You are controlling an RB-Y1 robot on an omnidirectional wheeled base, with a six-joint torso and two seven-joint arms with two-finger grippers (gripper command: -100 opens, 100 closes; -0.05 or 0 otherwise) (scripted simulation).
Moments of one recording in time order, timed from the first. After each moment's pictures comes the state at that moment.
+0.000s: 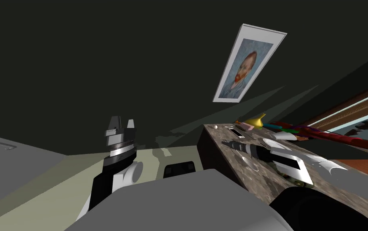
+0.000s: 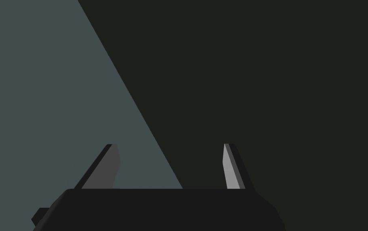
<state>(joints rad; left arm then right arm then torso) 0.52 -0.05 -0.02 -2.40 0.04 -0.45 -0.17 0.87 -1.60 0.07 -1.55 -0.22 -0.61 0.22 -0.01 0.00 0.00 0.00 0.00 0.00</state>
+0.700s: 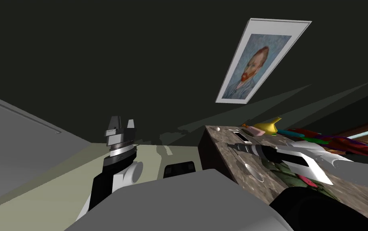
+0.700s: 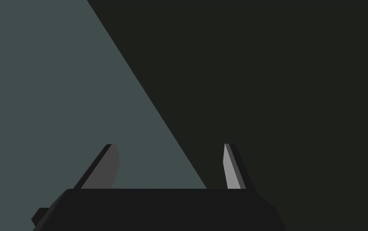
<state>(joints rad) 0.52 -0.05 -0.02 -2.40 0.04 -0.45 -0.17 0.87 -1.76 0.20 -1.46 -0.29 -0.59 0.15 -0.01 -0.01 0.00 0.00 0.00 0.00</state>
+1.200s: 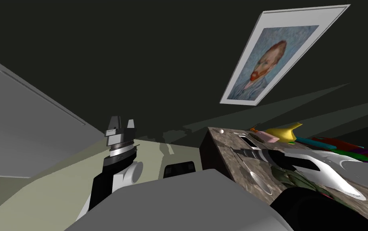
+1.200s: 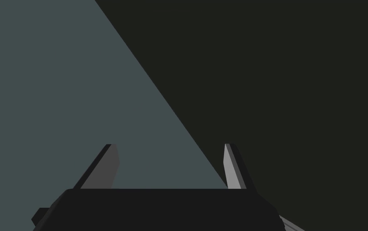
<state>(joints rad) 0.52 -0.05 -0.02 -2.40 0.04 -0.45 -0.17 0.91 -1.84 0.32 -1.44 -0.35 -0.54 0.10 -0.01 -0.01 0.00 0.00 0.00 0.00</state>
